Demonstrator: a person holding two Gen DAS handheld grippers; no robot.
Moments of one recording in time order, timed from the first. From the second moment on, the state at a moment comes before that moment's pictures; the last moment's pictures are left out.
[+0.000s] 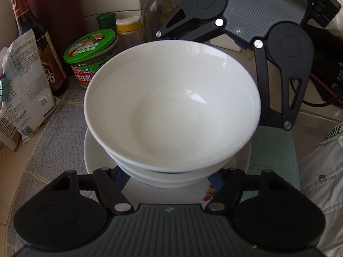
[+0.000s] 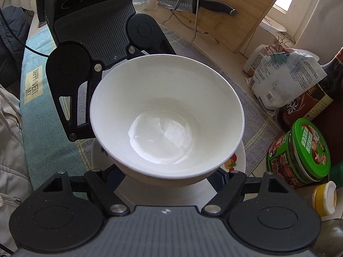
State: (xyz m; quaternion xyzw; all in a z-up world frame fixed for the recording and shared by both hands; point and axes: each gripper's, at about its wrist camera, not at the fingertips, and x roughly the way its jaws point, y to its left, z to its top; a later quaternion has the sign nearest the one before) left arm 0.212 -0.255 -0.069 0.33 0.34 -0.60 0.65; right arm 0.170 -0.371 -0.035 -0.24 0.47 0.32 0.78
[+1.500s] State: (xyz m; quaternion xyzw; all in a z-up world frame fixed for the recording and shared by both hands) left arm 0.156 -0.158 -0.018 0.22 0.21 -0.49 0.82; right arm 0.126 -0.366 -0.006 -0.20 0.45 0.18 0.85
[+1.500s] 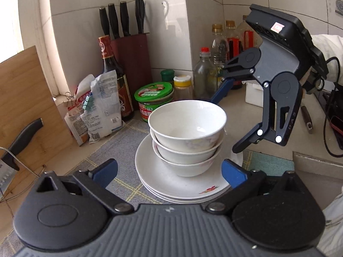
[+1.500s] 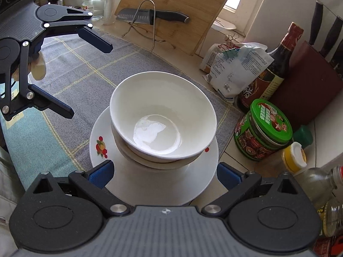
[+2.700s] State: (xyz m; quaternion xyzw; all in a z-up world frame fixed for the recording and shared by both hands) left arm 0.089 -0.095 0.036 0.15 0.32 -0.29 0.89; right arm 0.012 -0.248 0.056 0.06 0.40 -0.25 0.88
